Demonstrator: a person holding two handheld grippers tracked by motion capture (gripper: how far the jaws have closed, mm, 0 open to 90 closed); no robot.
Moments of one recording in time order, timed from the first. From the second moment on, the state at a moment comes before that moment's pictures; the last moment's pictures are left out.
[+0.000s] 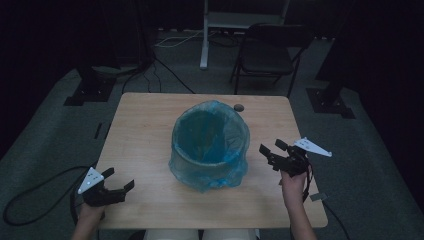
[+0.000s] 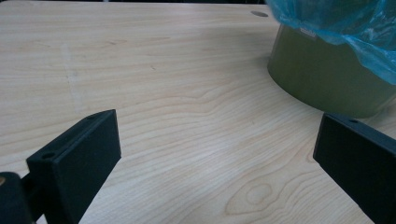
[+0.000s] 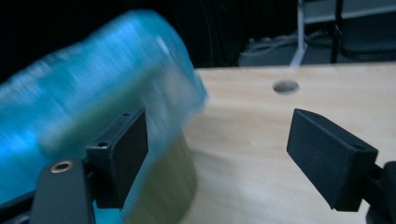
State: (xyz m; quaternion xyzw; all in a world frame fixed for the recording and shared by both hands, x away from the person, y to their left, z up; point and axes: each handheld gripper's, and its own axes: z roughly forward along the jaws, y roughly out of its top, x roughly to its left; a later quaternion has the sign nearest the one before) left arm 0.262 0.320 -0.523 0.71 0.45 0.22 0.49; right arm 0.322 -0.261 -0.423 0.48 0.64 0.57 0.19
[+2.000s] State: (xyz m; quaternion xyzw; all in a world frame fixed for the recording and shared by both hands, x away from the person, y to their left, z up) left arm 0.264 0.314 -0.529 0.72 0.46 0.23 0.47; right arm 0.398 -0.122 -0.346 0.29 0.84 0.44 0.11
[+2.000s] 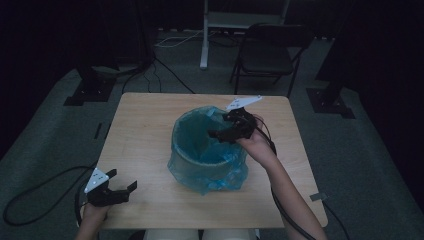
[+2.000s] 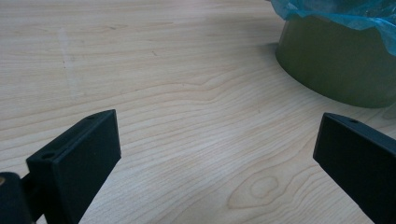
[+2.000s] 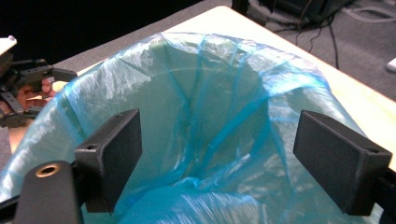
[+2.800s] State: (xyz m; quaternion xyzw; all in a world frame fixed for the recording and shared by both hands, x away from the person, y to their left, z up) left arm 0.262 0.314 -0.531 0.72 0.46 0.24 0.46; right arm 0.357 -0.207 -0.392 0.36 0.75 0.52 0.18
